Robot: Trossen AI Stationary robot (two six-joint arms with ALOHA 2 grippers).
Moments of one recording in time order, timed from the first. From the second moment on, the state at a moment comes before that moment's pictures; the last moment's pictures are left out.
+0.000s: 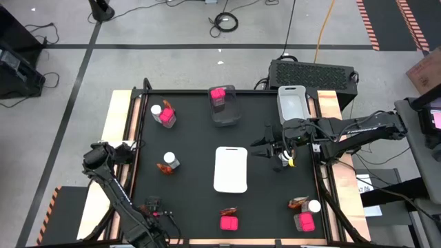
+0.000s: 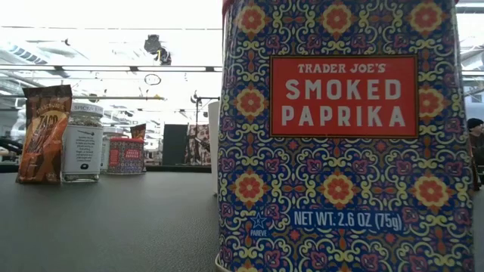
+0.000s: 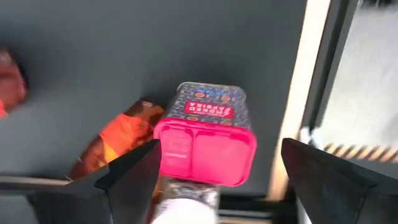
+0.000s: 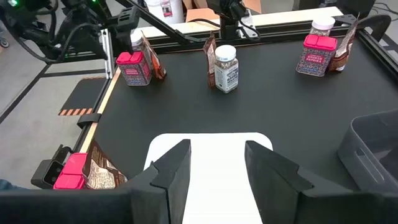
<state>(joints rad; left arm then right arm) -0.93 1.94 1.66 -1.39 0.07 -0.98 0.12 1.09 0.99 -0.38 0.01 0.19</state>
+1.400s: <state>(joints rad) -0.97 1.96 1.66 -1.32 0.19 -2.29 0.13 1.09 0.99 -0.31 0.00 0.19</state>
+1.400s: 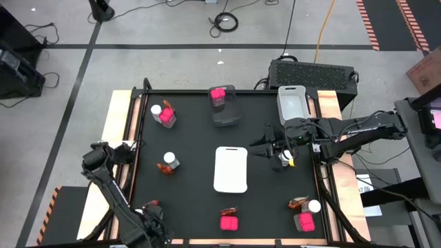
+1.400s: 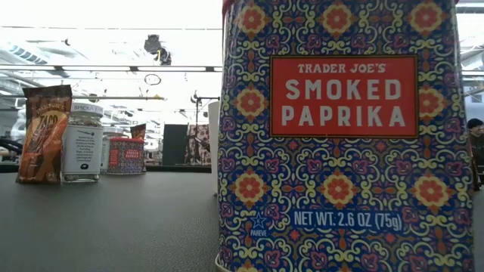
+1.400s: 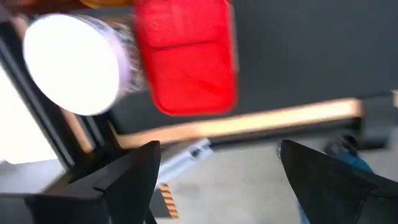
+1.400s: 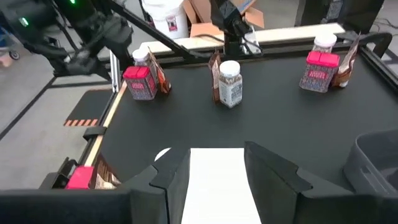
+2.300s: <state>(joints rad) -0.97 2.05 1.60 -1.32 0.15 -2.29 0.12 1.09 0.99 -0.25 0.00 0.16</state>
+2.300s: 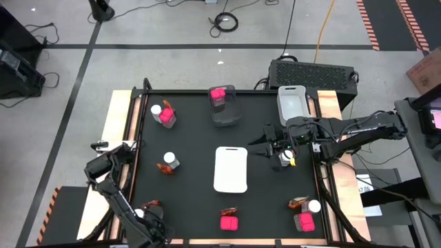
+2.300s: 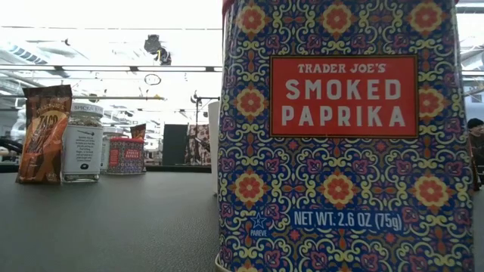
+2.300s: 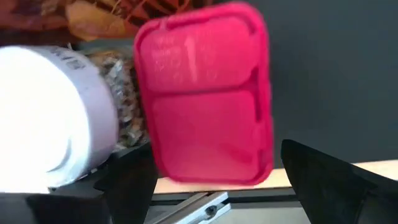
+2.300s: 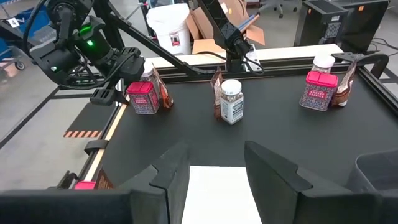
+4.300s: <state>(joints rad) -0.44 1.59 1.65 -1.35 -0.26 -1.50 0.03 1.09 0.99 -0.27 0.00 -0.01</state>
